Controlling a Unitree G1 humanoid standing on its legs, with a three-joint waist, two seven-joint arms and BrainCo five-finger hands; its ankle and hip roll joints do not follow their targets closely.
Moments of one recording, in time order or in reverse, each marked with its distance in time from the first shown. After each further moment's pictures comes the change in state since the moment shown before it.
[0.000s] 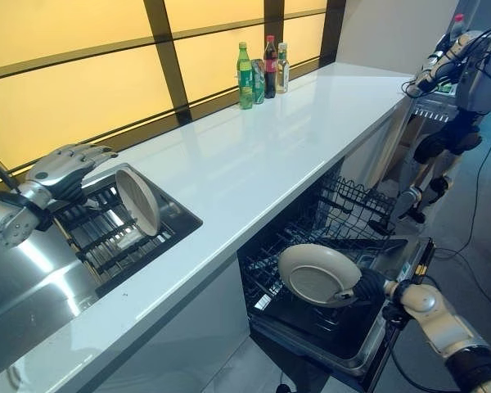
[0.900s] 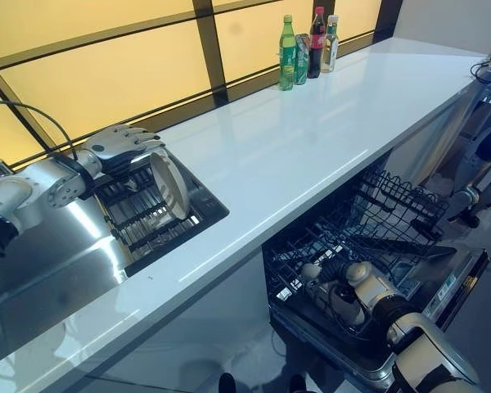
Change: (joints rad) left arm -0.358 -0.165 -0.288 0.067 0.039 0.015 -0.108; right arm -0.380 0.264 0.246 0.426 -0.100 0.199 -0.072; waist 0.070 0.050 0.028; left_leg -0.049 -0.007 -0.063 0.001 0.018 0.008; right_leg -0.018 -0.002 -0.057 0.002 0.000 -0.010
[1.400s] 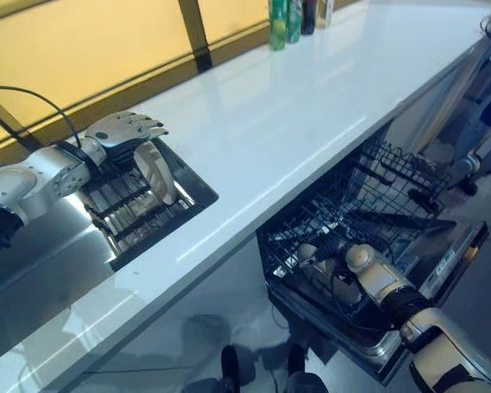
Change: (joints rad) left arm -0.050 0.009 0.006 -0.006 0.066 0.050 -0.038; right arm 0.025 -0.163 -0.060 -0.410 0.042 -0.015 -0.100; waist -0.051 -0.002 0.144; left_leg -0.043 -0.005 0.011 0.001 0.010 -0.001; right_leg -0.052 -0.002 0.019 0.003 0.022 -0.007
